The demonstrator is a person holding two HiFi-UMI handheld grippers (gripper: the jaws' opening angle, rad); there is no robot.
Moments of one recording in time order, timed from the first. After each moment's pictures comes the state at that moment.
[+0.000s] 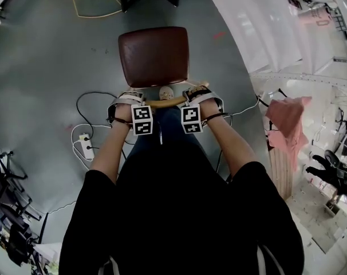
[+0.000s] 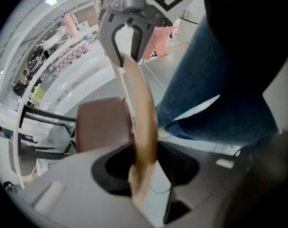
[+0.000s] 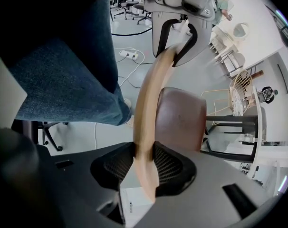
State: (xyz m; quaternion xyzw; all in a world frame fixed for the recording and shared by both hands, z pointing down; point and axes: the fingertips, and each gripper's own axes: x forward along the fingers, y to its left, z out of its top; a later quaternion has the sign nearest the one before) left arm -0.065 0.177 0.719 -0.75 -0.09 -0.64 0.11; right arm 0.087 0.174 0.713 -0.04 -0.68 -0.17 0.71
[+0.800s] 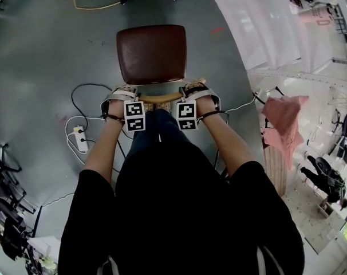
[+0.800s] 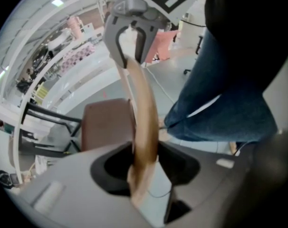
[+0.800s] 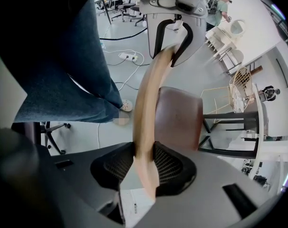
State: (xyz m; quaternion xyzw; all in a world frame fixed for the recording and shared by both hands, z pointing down) left arm -0.059 0.189 0.714 -0.77 -0.07 -0.63 0.10; right arm 0.092 0.188 0.707 -0.04 -0.68 -0.15 0.71
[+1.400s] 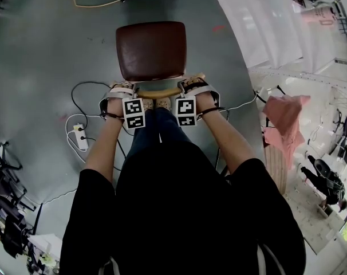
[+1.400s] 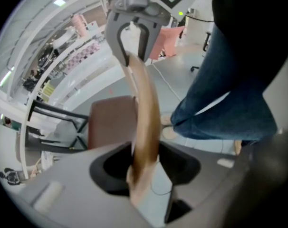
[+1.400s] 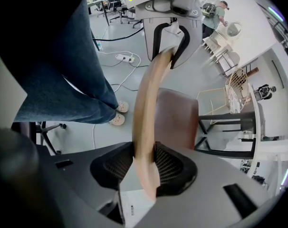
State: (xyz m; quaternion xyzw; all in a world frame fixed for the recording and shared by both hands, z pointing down) left arm -0.060 0.167 0.716 -0.76 -0.03 -0.64 0.11; right arm 0.090 0.168 0.707 -0.03 -0.69 -0.16 0.70
